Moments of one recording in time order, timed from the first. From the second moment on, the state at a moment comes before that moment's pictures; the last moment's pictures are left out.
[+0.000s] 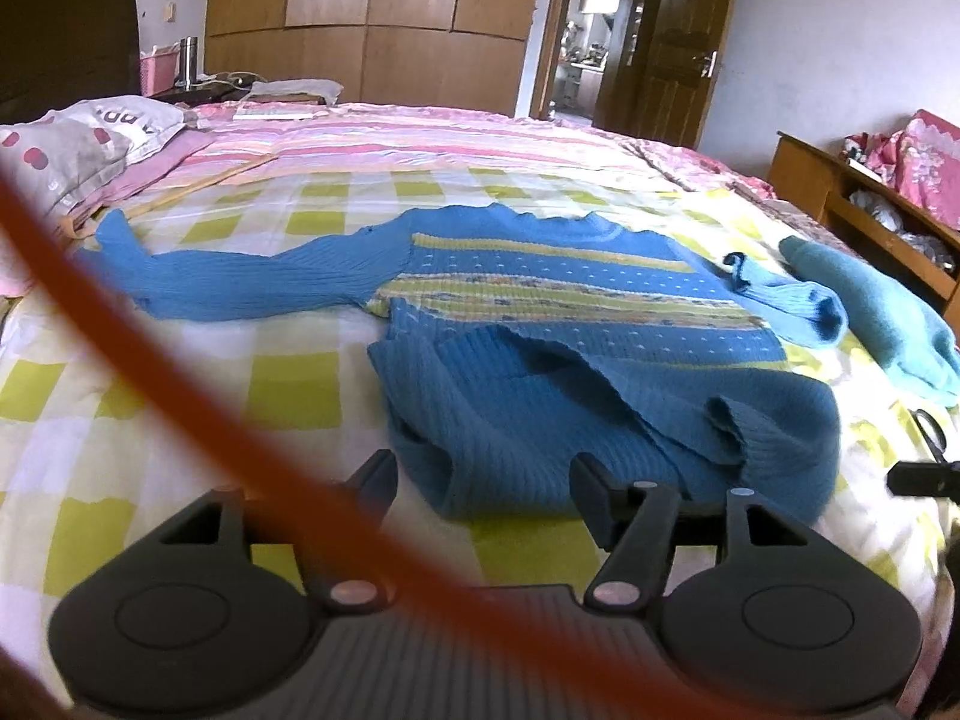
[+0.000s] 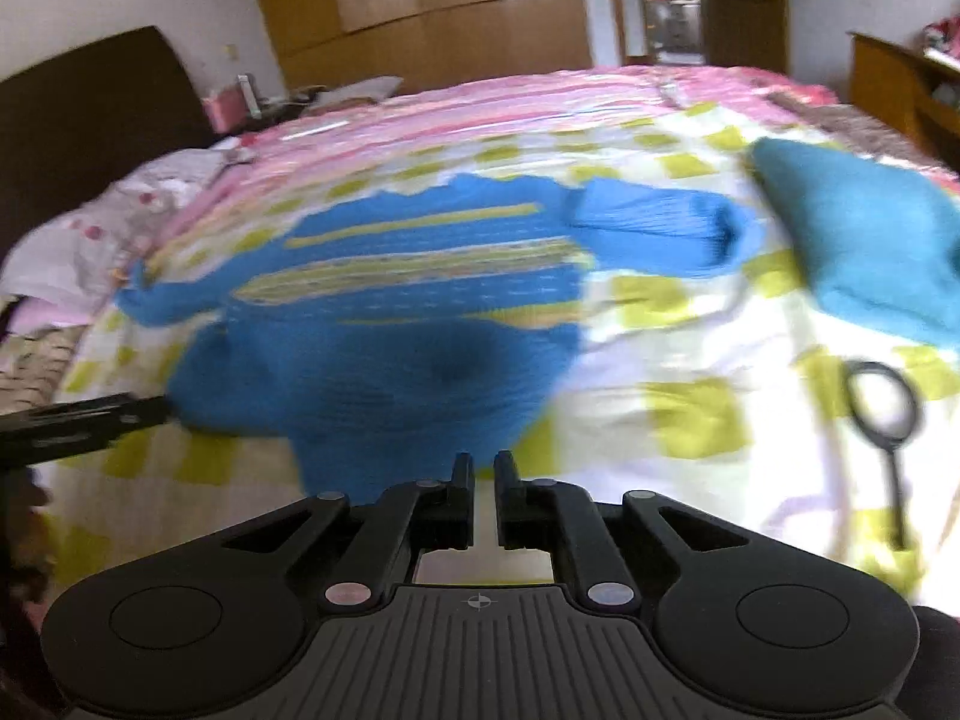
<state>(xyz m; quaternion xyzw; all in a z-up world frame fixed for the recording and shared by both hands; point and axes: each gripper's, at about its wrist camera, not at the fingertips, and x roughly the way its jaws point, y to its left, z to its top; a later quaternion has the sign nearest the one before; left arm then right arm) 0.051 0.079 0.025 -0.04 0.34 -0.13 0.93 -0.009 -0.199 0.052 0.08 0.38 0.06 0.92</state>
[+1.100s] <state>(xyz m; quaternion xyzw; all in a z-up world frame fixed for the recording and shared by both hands) 0.027 0.075 0.046 -0.05 0.34 -0.23 0.91 0.007 -0.191 0.055 0.06 0.36 0.07 0.93</state>
